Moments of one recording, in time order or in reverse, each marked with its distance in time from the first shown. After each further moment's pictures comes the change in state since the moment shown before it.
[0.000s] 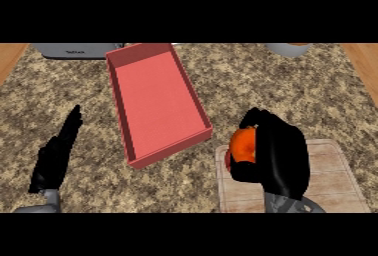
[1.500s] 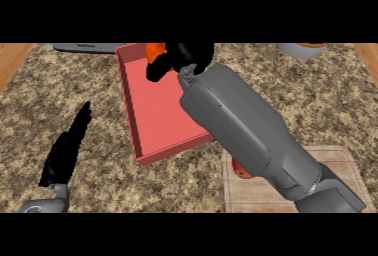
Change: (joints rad) left arm -0.038 -0.024 -0.016 0.033 -0.030 -0.018 -0.018; right arm -0.989 0.020 -0.038 1.009 -0.580 -0.442 -0.020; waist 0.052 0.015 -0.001
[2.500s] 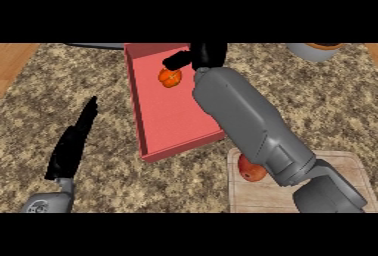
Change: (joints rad) left arm -0.041 -0.011 -0.016 0.001 -0.009 -0.011 0.008; right arm -0.048 0.000 0.007 0.377 -0.329 -0.461 -0.254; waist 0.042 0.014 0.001
